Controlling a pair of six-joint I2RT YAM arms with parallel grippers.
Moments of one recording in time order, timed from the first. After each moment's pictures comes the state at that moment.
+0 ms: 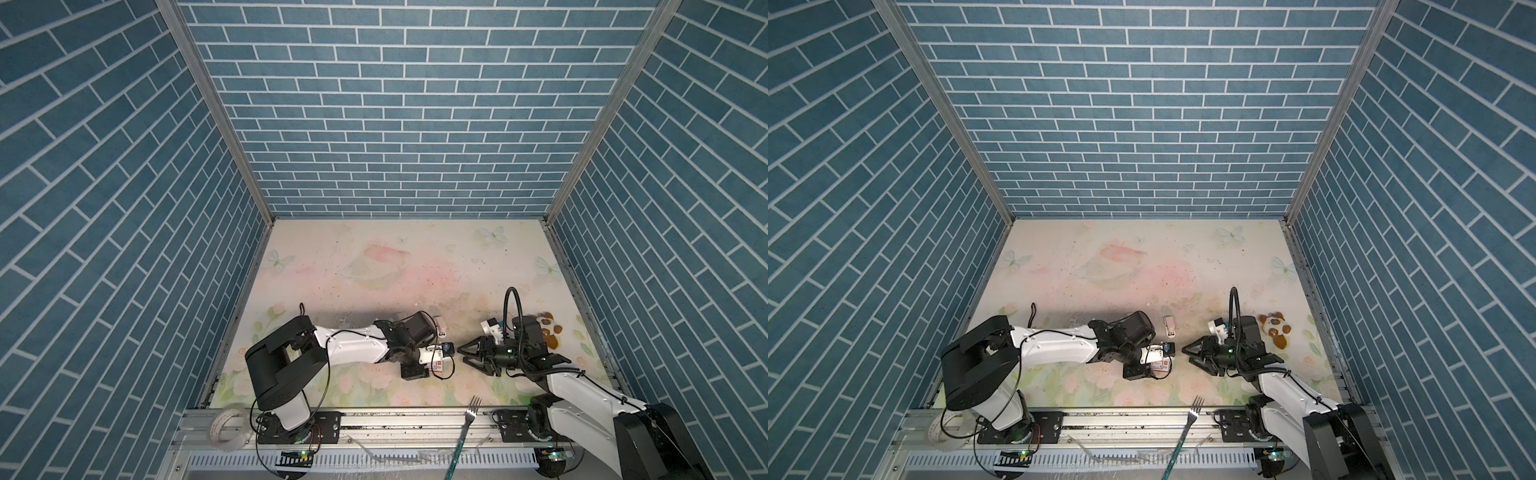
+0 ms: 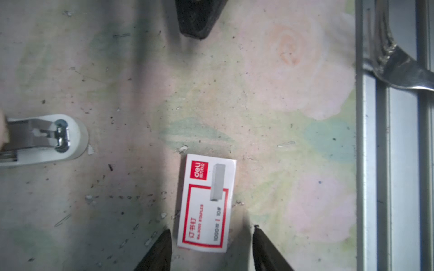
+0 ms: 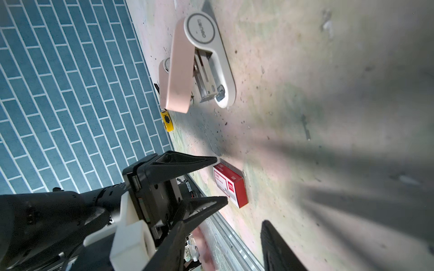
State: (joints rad) left arm -1.05 1.66 0.85 -0.29 0.27 0.43; right arm 0.31 0.99 0.15 0.01 -0.93 0.99
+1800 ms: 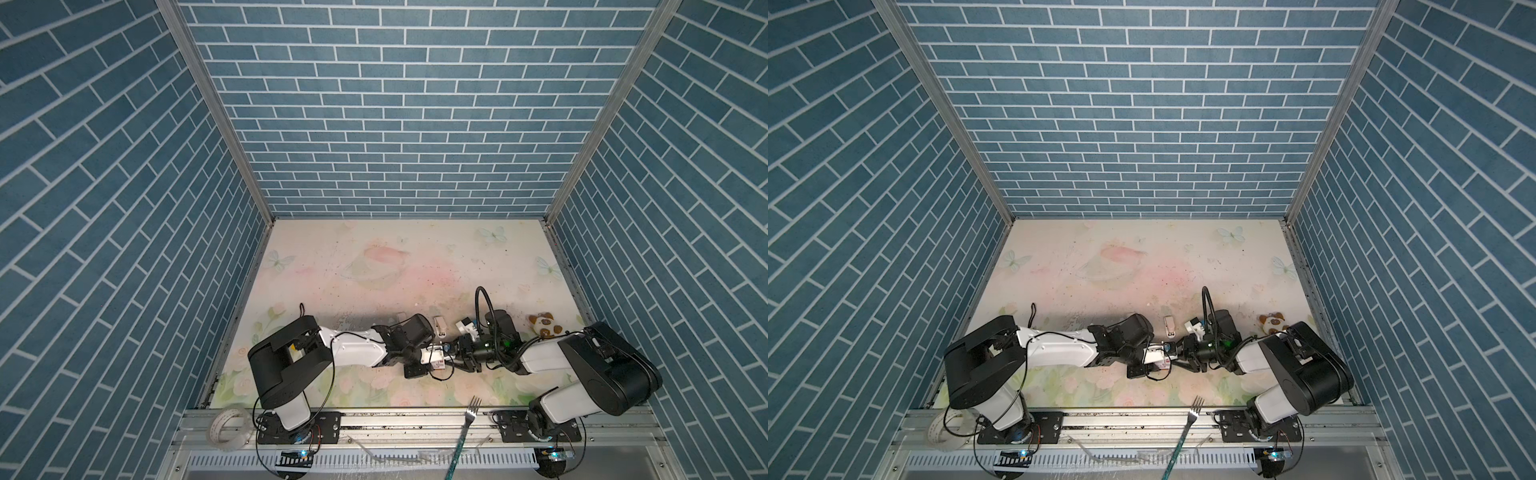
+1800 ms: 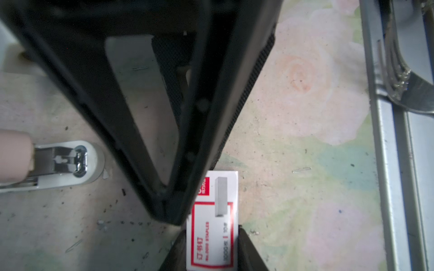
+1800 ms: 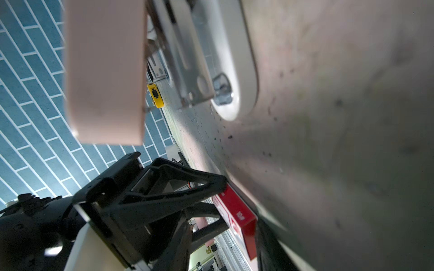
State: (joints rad) left arm -1.05 1.68 0.78 -0.10 0.26 0.43; right arm 0.51 1.51 0.23 0.47 -0.97 1.08
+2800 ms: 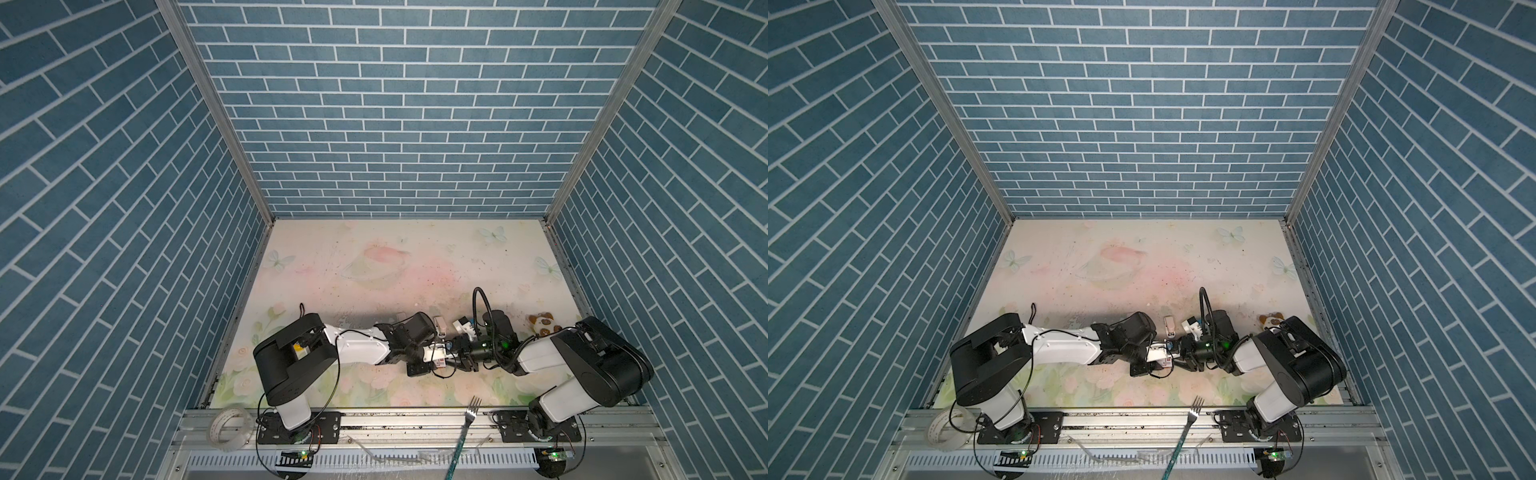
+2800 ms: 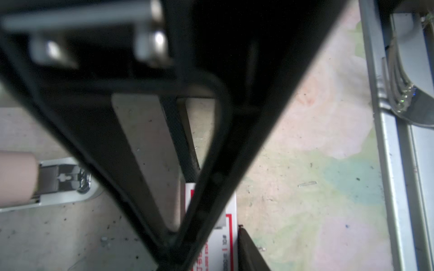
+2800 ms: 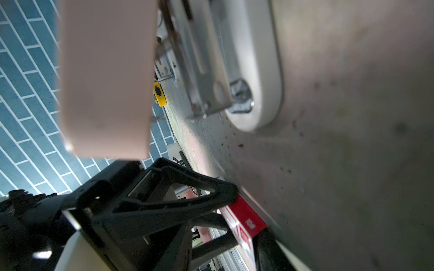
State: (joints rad) left arm -1.05 1.72 0.81 -0.09 0.28 0.43; right arm 0.53 1.55 0.23 0.56 -0.96 1.10
